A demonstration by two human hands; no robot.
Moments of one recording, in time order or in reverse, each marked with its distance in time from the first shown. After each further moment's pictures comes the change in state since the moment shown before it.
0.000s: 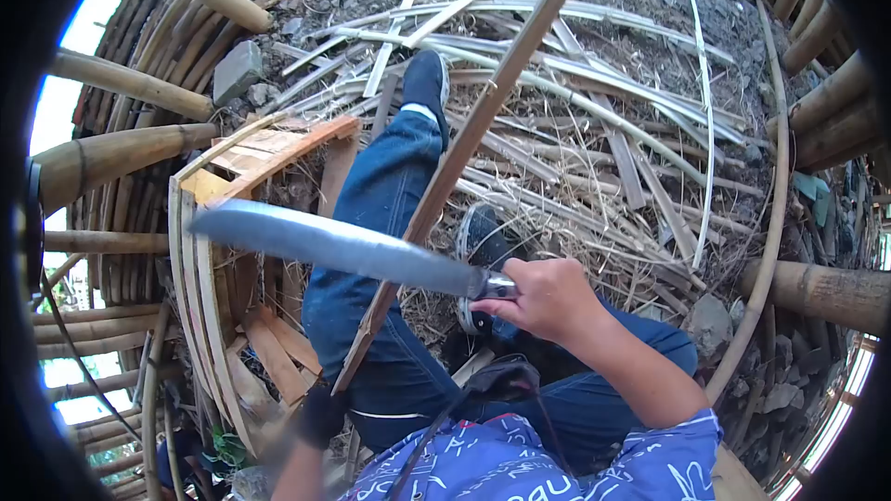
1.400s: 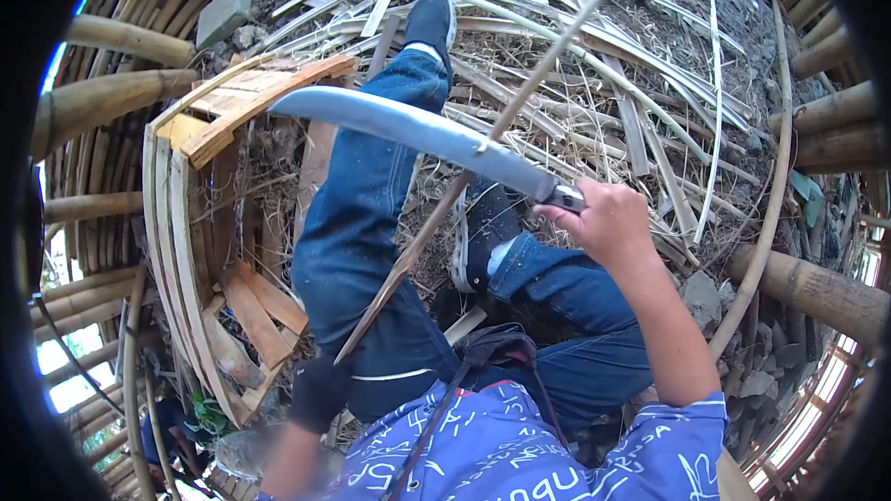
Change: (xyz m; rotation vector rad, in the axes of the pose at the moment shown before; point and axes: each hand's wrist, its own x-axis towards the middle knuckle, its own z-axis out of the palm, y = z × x) left_hand -0.009 0.012 0.015 0.149 0.187 0.303; right_hand 0.011 0.031 -0.010 -0.489 0.104 0.063
